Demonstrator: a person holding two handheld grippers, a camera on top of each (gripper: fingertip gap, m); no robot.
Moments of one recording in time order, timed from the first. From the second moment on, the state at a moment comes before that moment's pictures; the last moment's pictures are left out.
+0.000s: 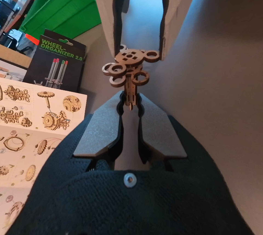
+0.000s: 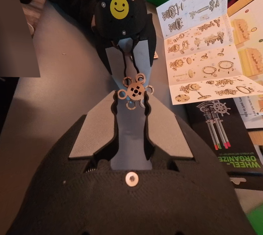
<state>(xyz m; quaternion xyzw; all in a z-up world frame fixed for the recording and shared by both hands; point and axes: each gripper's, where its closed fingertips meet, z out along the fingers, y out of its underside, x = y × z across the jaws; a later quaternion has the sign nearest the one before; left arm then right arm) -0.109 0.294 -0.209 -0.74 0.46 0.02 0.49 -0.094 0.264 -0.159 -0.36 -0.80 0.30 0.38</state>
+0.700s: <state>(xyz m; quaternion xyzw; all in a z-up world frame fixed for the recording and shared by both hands) -0.117 0.295 -0.215 -0.76 0.45 0.05 0.46 -0.097 0.269 -0.168 -0.36 -0.81 0.27 0.38</state>
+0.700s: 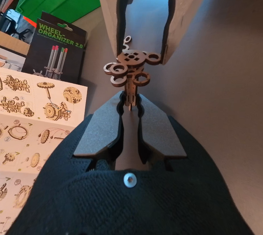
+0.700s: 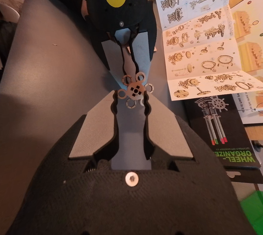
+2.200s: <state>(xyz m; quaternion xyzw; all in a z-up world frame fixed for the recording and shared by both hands) -0.101 0.286 -0.180 -0.77 0.32 -0.30 0.47 -0.090 0.308 -0.084 -0.44 -0.59 0.60 0.32</state>
